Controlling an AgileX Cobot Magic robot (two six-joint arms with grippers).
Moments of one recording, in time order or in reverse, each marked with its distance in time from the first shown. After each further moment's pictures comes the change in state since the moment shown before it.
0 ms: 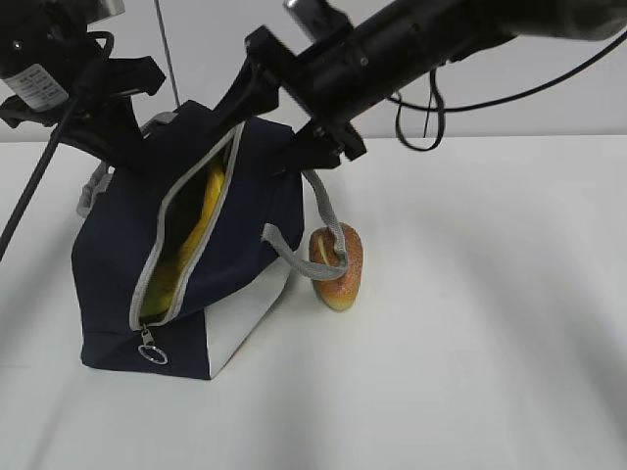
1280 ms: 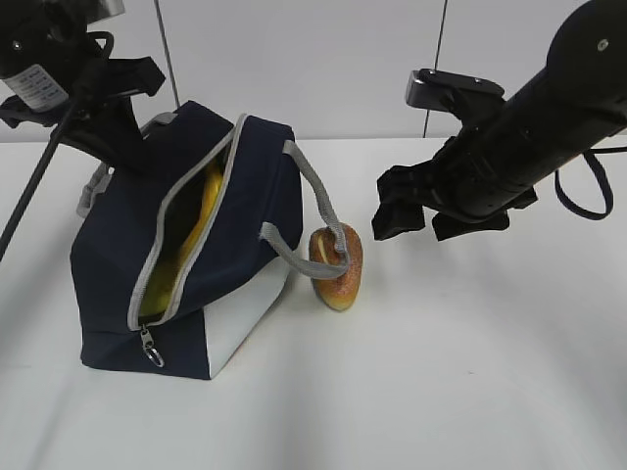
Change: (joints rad) left arm 0.000 0.000 0.000 0.003 0.002 0.000; right arm -0.031 -0.380 0.606 -0.653 -0.489 0.131
